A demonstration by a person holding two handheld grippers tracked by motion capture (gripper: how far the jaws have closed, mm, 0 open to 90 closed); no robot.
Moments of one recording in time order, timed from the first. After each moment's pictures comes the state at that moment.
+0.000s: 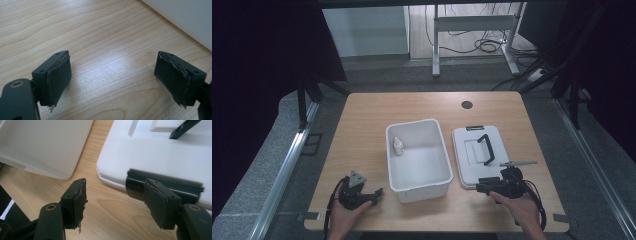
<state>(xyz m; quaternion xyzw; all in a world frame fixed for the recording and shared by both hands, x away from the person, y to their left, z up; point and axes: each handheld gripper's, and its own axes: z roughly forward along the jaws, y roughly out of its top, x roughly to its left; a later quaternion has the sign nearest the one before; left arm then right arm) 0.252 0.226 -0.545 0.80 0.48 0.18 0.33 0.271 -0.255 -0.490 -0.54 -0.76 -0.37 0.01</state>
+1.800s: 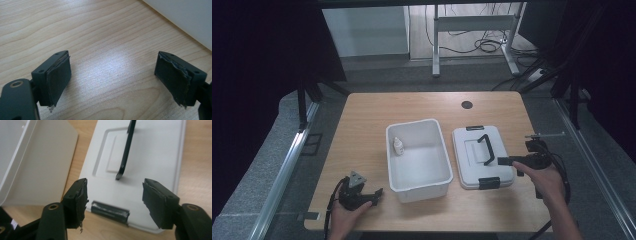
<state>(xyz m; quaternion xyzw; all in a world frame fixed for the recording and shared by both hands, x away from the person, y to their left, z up) 0.251 0.226 -0.545 0.79 0.48 0.18 0.32 0.327 -0.313 -0.435 -0.59 -0.72 -0.37 0.00</state>
